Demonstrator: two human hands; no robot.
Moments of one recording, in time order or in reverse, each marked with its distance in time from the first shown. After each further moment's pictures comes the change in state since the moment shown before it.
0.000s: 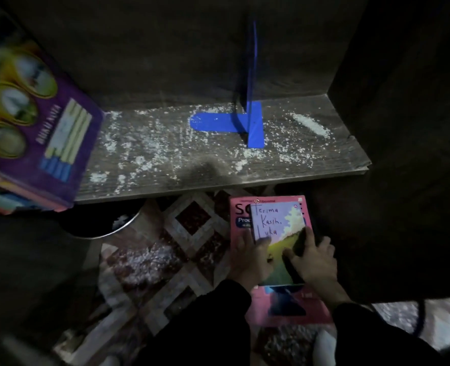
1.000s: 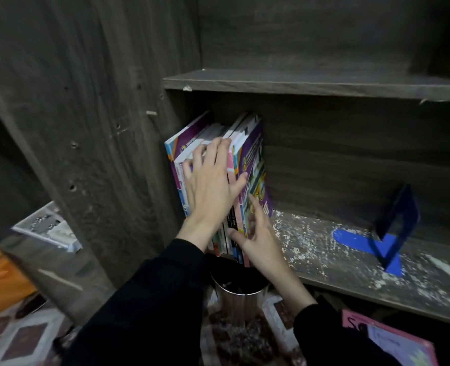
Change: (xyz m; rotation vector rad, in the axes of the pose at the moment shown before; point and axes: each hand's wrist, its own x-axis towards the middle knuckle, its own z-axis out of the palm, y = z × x) left_hand -0.244 -0.125 -0.378 0.323 1.471 -0.142; right_hand -0.219 -0.359 -0.069 0.638 -0.015 -1.127
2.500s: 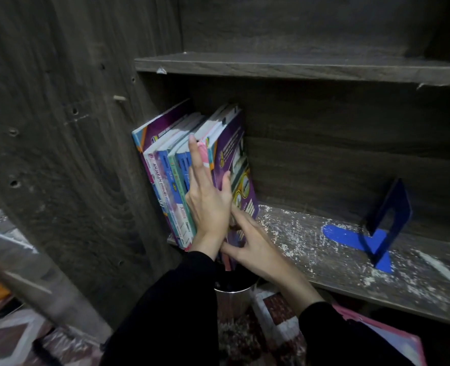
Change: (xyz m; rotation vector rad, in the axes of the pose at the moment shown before) left_hand -0.030 0.028 0.049 -0.435 0.297 -0.242; right_hand 0.007 0.029 -0.021 -0.100 -0.216 -0.242
